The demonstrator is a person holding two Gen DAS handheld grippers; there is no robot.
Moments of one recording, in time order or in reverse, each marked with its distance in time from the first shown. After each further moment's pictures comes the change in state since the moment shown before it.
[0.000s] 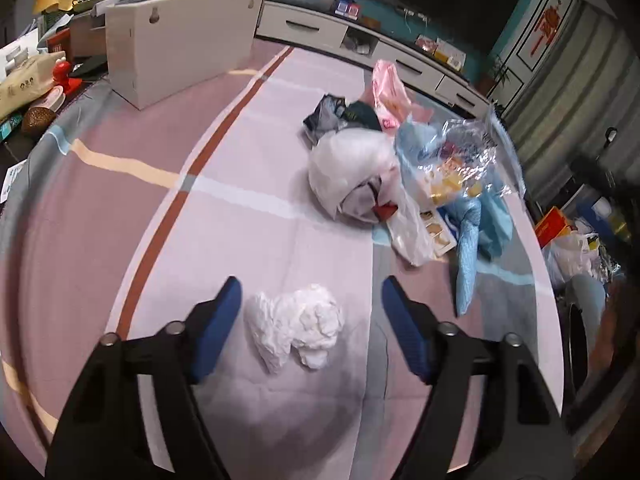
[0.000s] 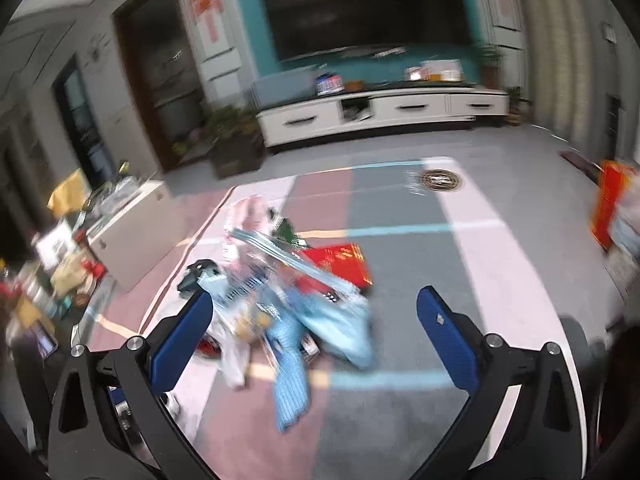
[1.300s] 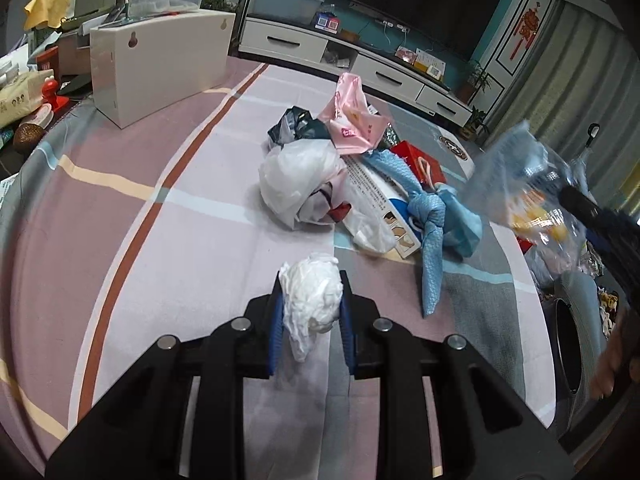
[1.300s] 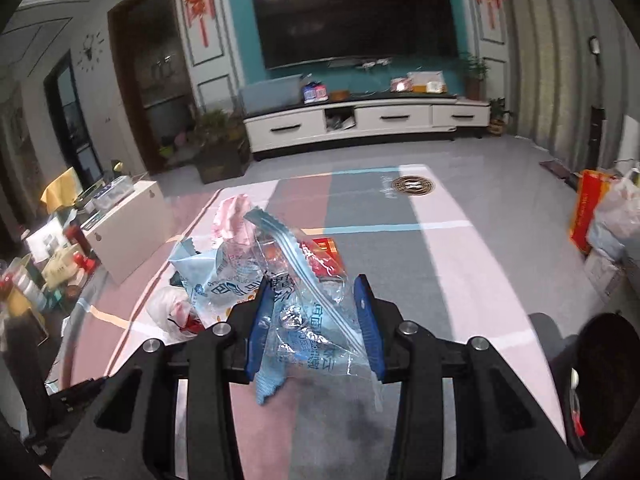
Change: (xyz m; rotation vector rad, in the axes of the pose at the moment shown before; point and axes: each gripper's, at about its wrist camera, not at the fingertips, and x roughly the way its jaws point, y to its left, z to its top) left arm -0.015 -0.020 -0.006 0.036 -0.072 -0.059; right arm -0.059 -0.010 -0.030 0.023 -0.073 -0.096
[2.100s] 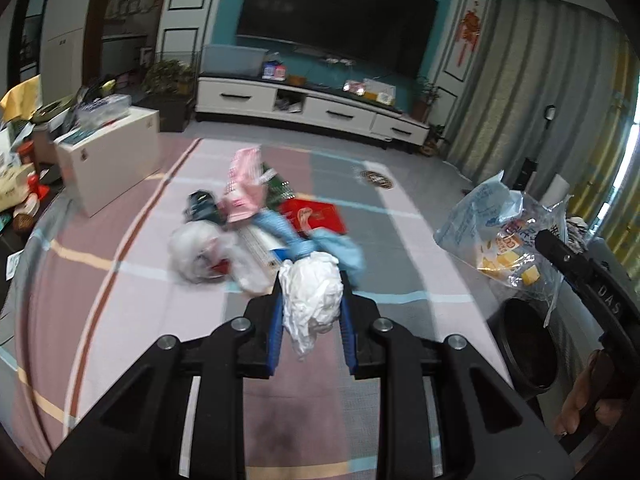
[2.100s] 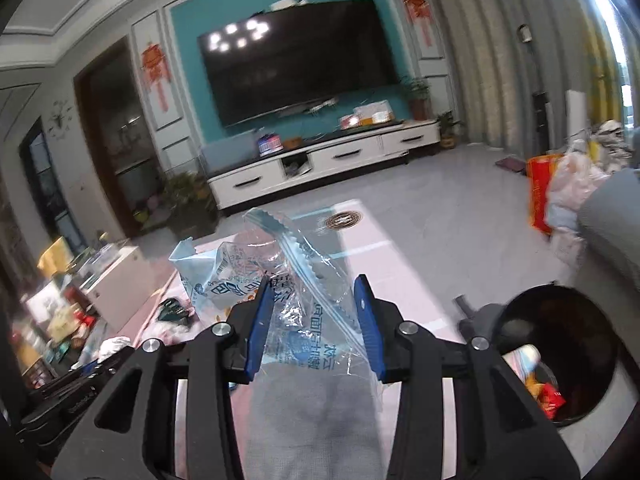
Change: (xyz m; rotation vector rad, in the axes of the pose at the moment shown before) left arm -0.077 -0.114 0.002 0.167 -0.169 -0.067; right arm -0.100 -0.071 -0.014 0.170 -0.179 -0.097
